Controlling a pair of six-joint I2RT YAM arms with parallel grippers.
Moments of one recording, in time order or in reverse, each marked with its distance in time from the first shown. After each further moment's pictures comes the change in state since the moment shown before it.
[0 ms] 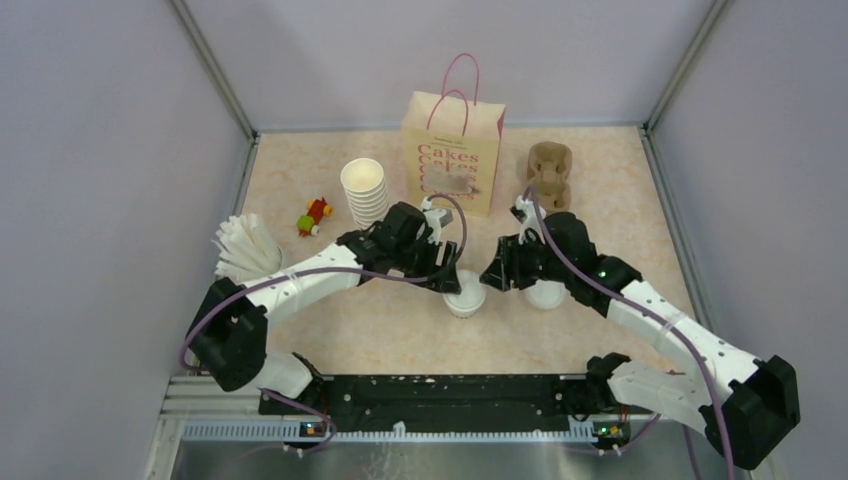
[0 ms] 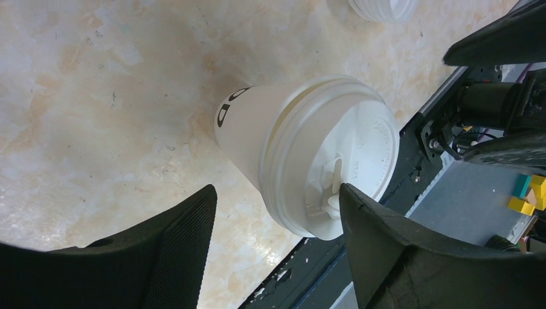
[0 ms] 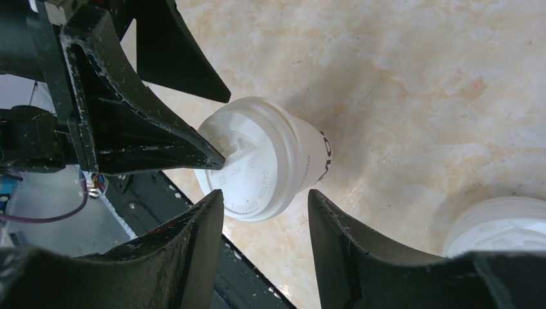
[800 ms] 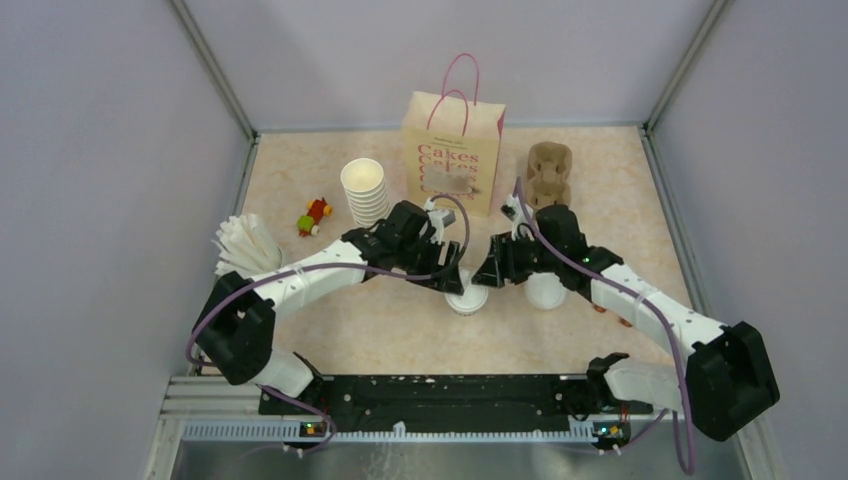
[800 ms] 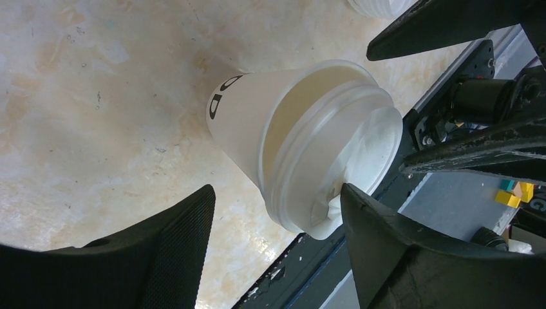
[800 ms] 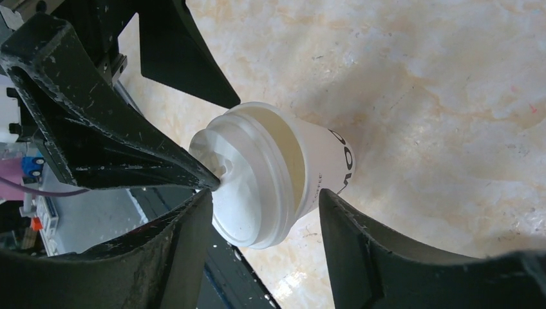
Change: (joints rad) left arm 0.003 0.046 0.024 -0.001 0.042 -0.010; right arm -0.104 0.188 -0.037 0.163 -0.261 -0.061
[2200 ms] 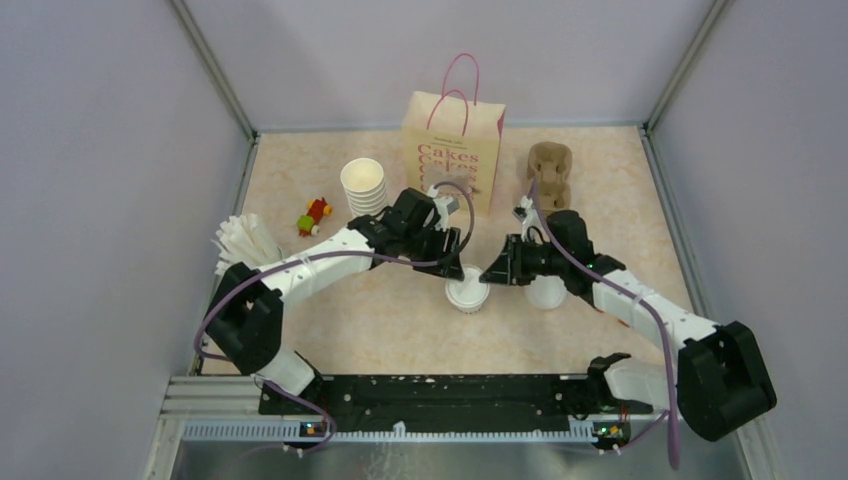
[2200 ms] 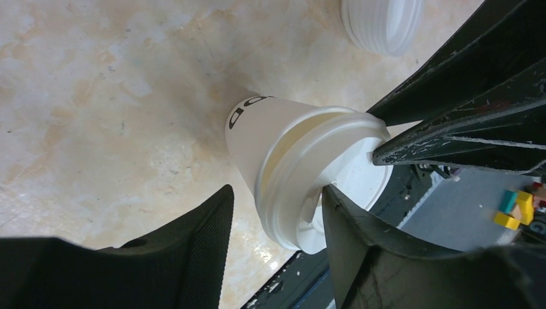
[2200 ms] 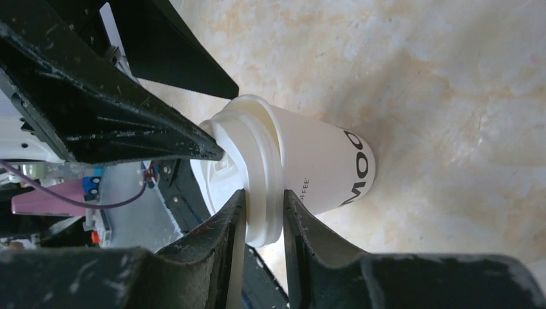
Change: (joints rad) left arm 0.011 0.068 0.122 -0.058 -0.068 0.000; right arm -0.079 0.038 -0.084 0.143 -0.116 0.115
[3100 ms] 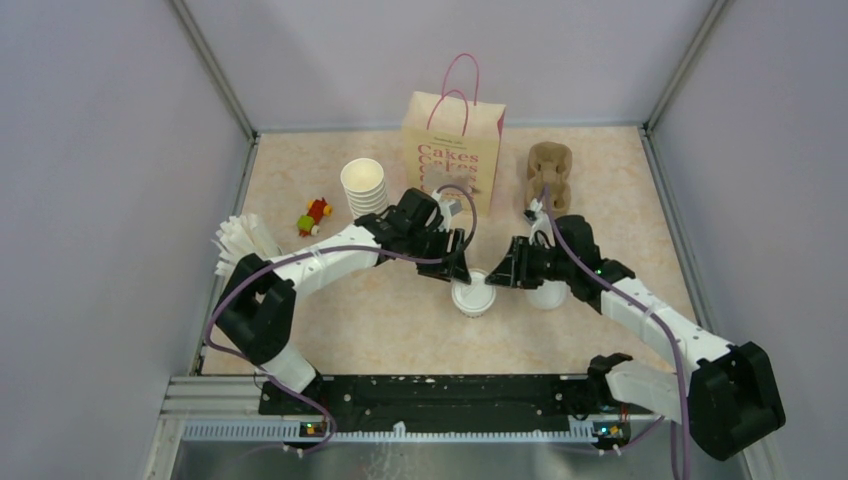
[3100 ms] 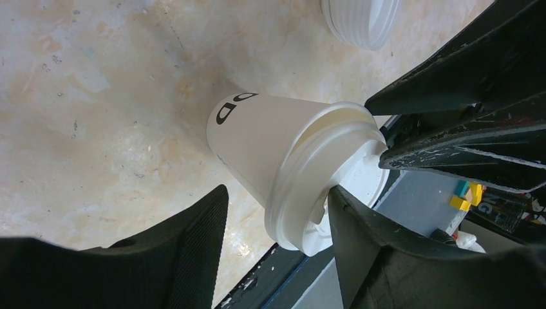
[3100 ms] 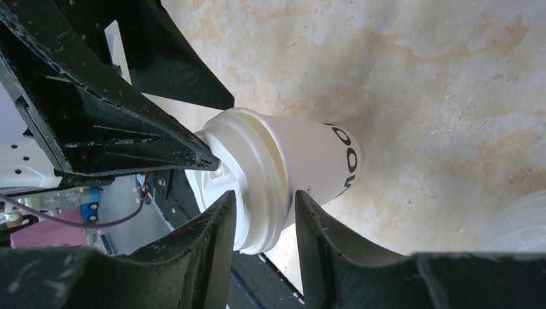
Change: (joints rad) left arm 0.017 0.064 0.009 0.023 0.130 -0.075; right arm 0.000 -0.125 -0.027 -0.113 0.111 0.084
